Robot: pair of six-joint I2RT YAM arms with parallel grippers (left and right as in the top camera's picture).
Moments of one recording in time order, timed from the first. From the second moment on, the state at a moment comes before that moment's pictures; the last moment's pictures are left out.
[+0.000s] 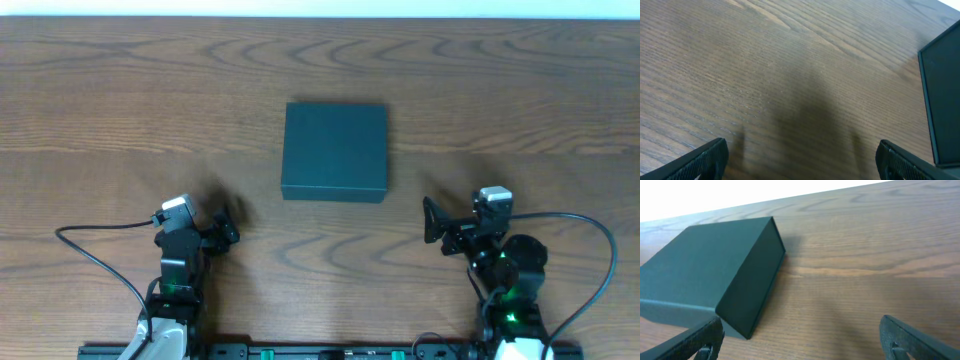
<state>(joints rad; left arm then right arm) -0.12 1.02 0.01 0.46 -0.14 -0.45 -0.06 0.72 0.06 0.33 -0.33 0.17</state>
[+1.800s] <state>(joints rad) -0.12 0.25 0.04 -0.13 -0.14 -0.43 -0.07 0.05 0.01 -0.04 -0.37 0.24</state>
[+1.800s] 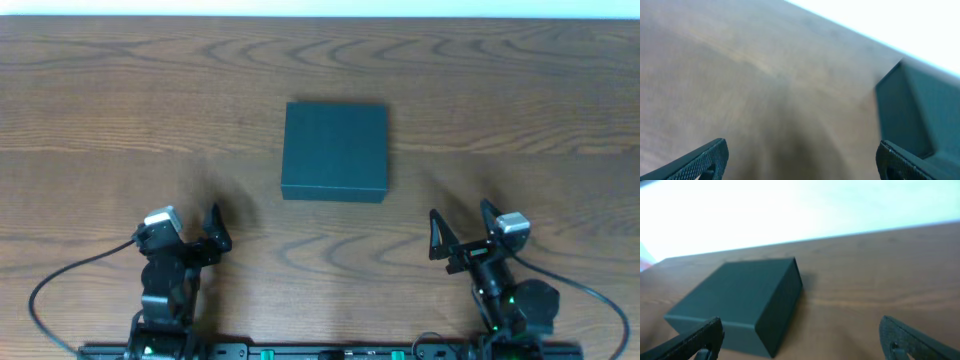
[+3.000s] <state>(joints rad) -0.05 0.01 0.04 -0.13 -0.14 -0.43 -0.02 0.01 0.01 -0.04 -0.37 0.24</state>
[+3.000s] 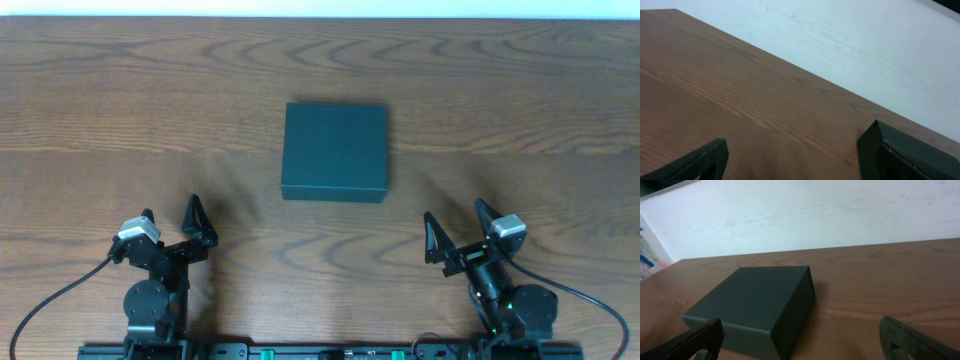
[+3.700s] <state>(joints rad) -0.05 0.01 0.04 -0.13 -0.14 0.01 -0.02 0.01 0.01 -0.04 -0.31 -0.18</state>
